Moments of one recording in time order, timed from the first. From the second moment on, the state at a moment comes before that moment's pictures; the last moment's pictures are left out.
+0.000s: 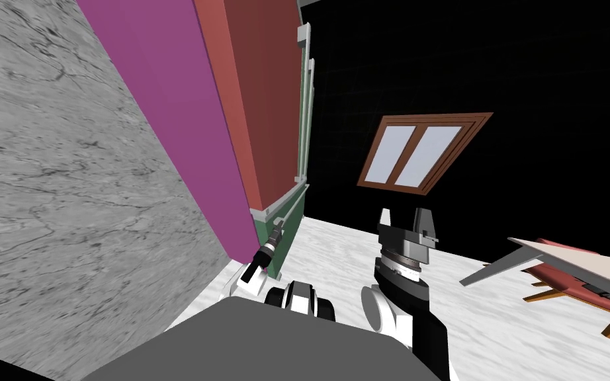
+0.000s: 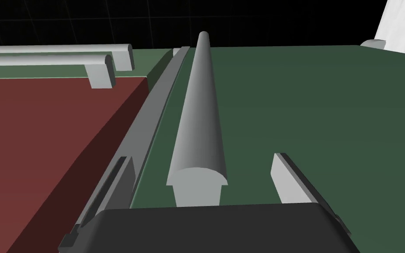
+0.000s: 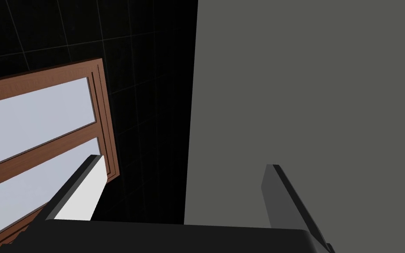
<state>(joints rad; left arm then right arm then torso) 0.24 0.13 -0.17 -1.63 -0.05 -0.25 0.11 0.45 0.04 0.06 -2.36 -0.11 -0.58 0.13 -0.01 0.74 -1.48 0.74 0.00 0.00</state>
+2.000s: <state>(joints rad) 0.26 0.07 -0.20 -1.64 -0.07 -0.23 0.08 0.45 0.04 0.06 -2.36 -0.11 -0.58 0.13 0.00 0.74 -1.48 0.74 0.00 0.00</state>
